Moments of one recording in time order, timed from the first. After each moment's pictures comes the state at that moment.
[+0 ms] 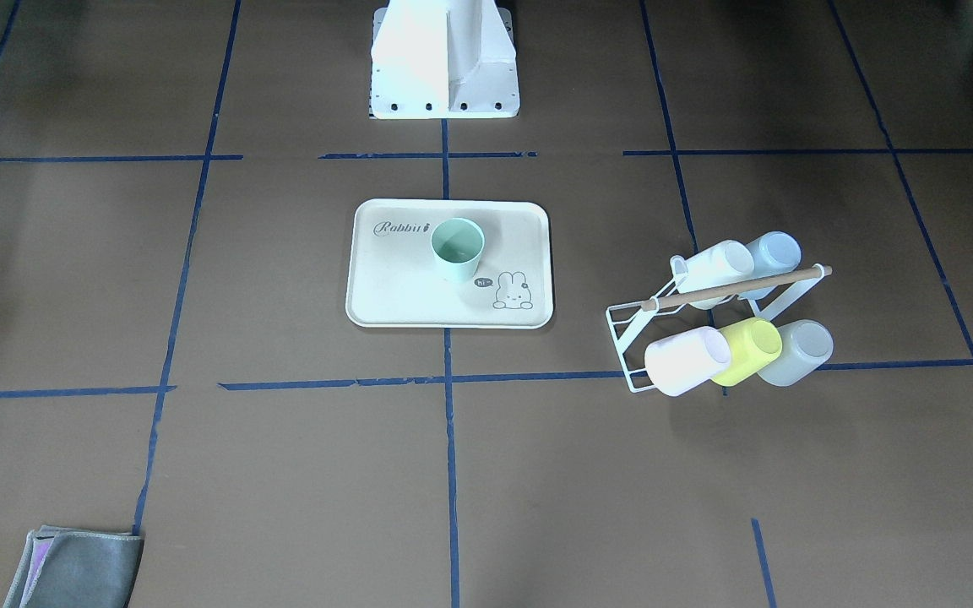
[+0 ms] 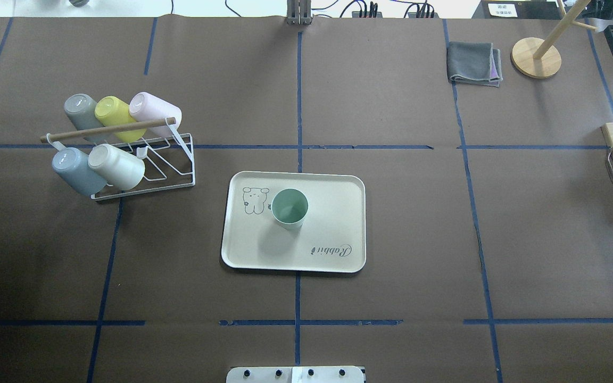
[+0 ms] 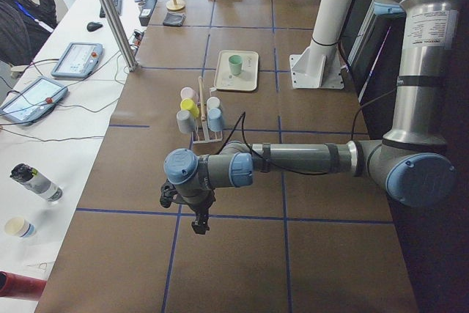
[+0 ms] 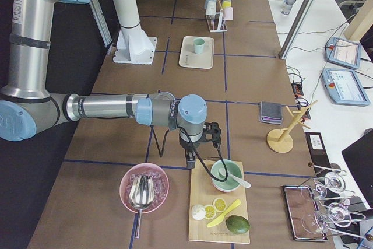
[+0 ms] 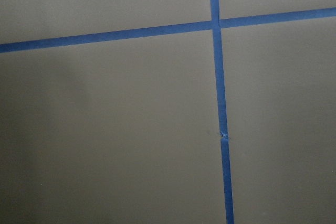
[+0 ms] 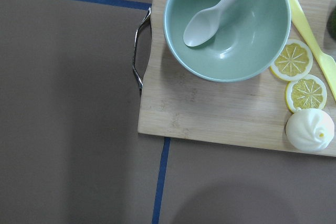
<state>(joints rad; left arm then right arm) -1.53 -1.58 -1.55 -1.49 -2.35 0.17 1.58 -1.76 1.85 -1.70 2.32 -0.17</state>
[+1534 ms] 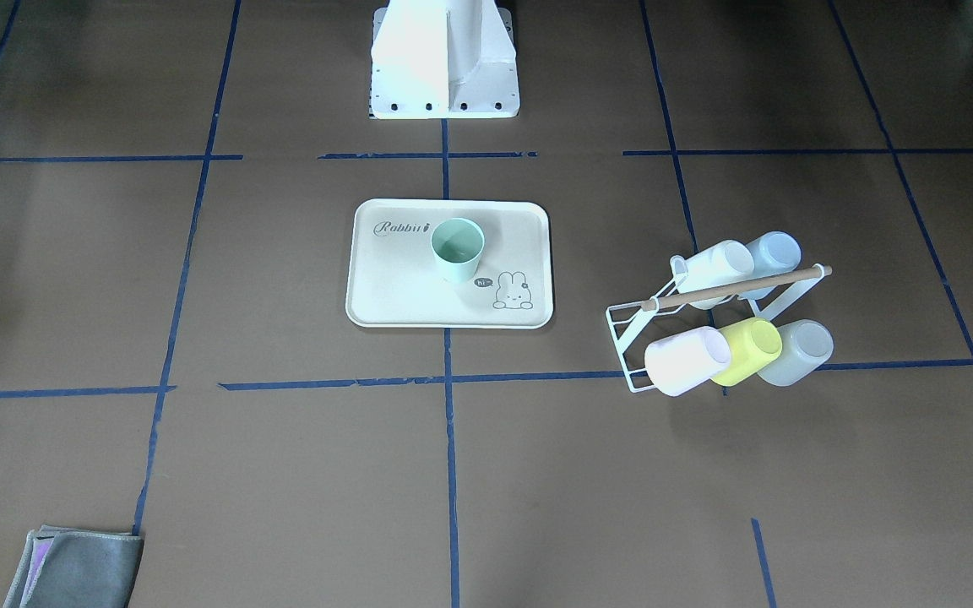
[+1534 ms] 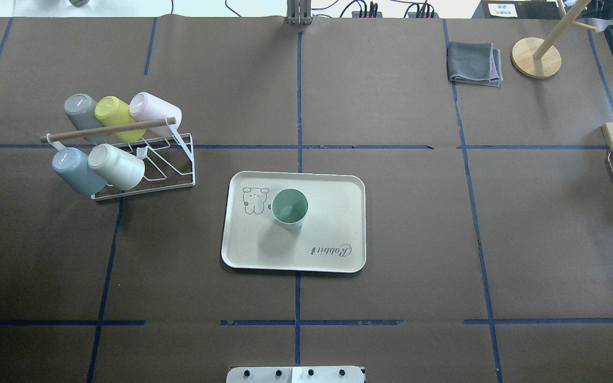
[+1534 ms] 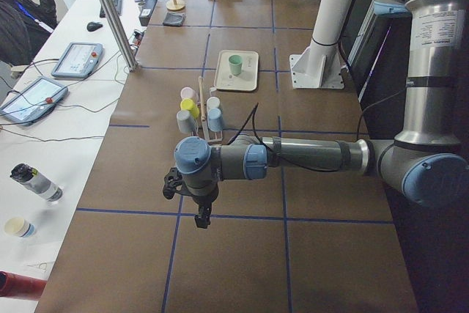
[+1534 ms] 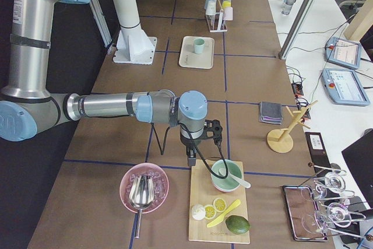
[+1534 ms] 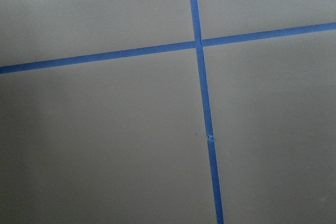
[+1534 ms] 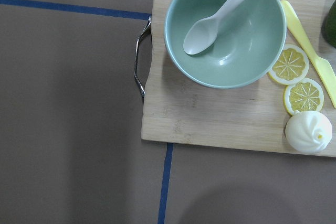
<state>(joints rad) -1.58 -1.53 -1.64 -1.48 -2.35 0.18 1.58 -1.76 1.86 -1.70 2.31 -0.12</state>
